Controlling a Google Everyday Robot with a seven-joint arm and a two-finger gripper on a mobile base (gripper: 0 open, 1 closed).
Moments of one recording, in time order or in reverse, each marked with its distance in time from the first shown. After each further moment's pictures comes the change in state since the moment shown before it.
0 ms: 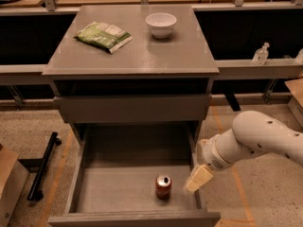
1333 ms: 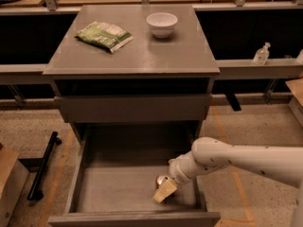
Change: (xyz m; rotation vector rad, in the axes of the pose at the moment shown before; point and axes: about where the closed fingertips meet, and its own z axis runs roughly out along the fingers) arm -0.010 0.014 0.178 -0.149 -0.074 0.062
